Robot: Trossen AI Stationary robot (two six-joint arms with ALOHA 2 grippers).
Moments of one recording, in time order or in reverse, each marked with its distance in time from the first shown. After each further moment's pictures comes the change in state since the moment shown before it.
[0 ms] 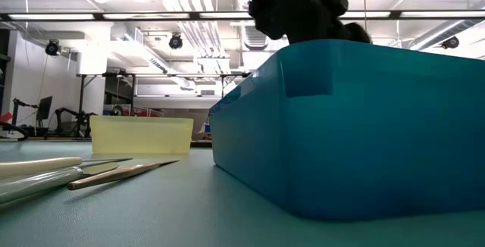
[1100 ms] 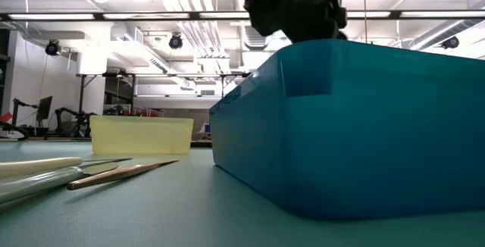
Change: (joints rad) left arm 0.000 0.004 0.000 -0.009 0.000 -0.025; right arm -0.015 0.005 0.000 -0.049 0.089 -0.298
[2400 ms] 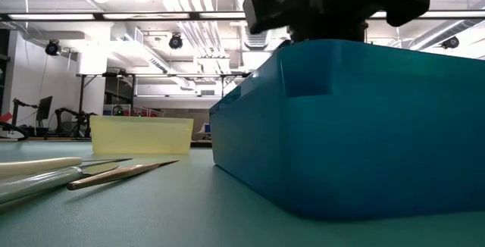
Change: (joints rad) left arm 0.000 0.027 0.000 0.044 0.000 0.003; right arm 0.100 0.081 -0.001 0.040 0.015 -0.633
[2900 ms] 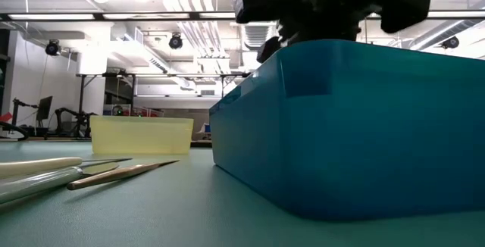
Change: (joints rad) left arm 0.000 0.000 0.000 0.000 0.000 0.000; right arm 0.021 0.001 -0.037 0.157 0.033 -0.032
